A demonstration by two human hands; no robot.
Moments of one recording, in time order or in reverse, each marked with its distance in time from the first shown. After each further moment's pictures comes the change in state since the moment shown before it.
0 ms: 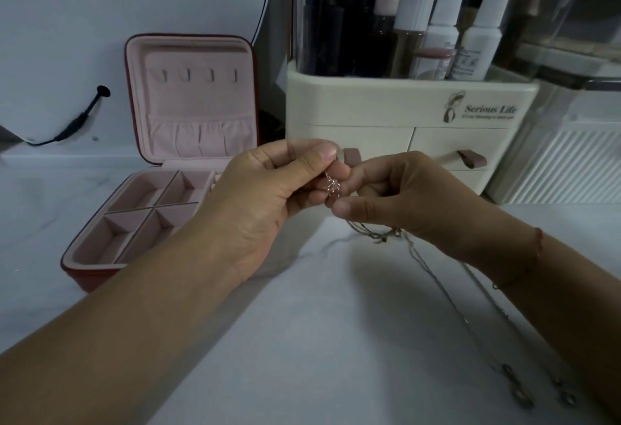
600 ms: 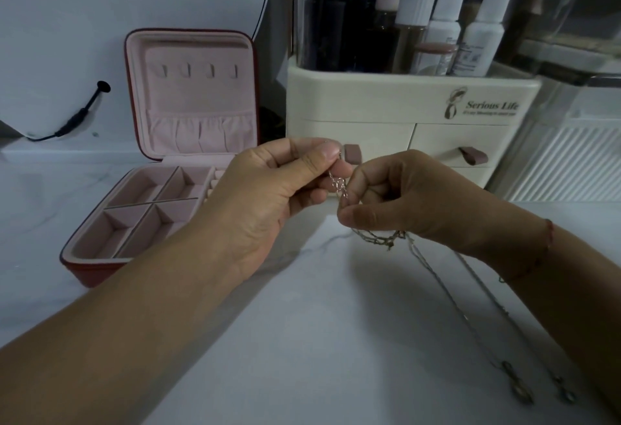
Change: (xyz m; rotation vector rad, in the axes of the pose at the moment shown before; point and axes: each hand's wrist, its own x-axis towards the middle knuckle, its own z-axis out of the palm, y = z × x) left_hand -0.001 -0.003 0.001 0.012 0.001 -0.021; right_hand -0.003 -0.005 -0.006 -0.112 -0.132 0.040
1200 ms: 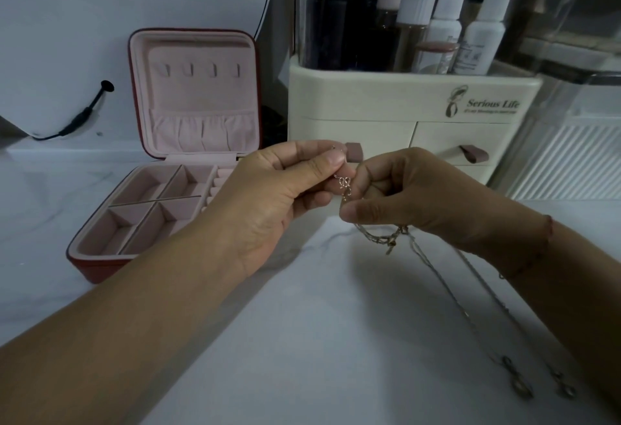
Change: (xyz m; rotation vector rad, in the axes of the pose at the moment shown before) left_hand 0.000 -0.001 -0.001 0.013 -0.029 -0.045; right_hand 0.001 0.002 0.000 0.085 -0.011 -0.008
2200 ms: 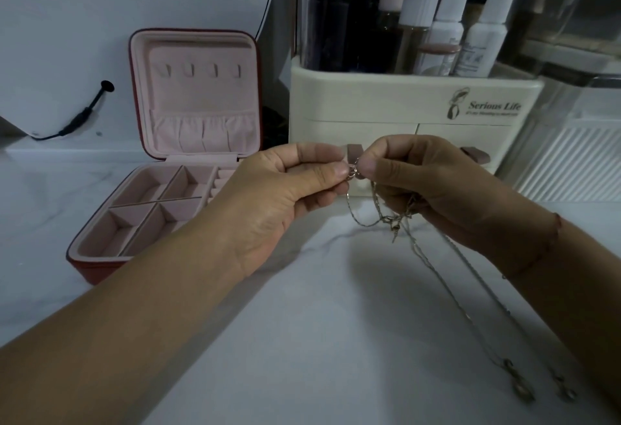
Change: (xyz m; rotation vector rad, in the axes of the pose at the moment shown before) left_hand 0.004 -0.001 -0.003 -0.054 -0.007 -0.015; right_hand 0.003 0.006 -0.006 0.241 0.188 -0.012
